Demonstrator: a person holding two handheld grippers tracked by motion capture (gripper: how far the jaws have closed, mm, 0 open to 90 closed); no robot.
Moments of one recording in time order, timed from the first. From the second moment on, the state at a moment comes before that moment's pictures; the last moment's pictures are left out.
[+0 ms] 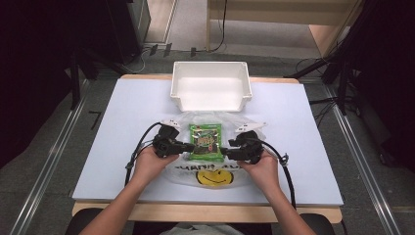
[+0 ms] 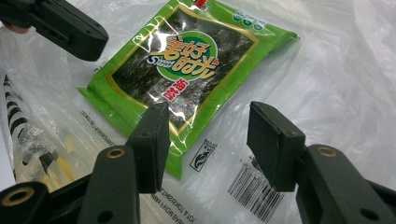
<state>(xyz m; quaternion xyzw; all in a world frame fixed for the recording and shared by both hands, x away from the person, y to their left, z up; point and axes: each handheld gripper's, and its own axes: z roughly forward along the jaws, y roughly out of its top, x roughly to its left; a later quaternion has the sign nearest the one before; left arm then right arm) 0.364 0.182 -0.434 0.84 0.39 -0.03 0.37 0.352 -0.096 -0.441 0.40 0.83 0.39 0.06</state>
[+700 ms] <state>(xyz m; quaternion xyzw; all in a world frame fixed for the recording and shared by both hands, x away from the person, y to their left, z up) 0.368 0.185 -0.444 0.85 0.39 -0.04 0.36 0.355 -0.085 -0.439 0.40 0.82 0.40 0.06</state>
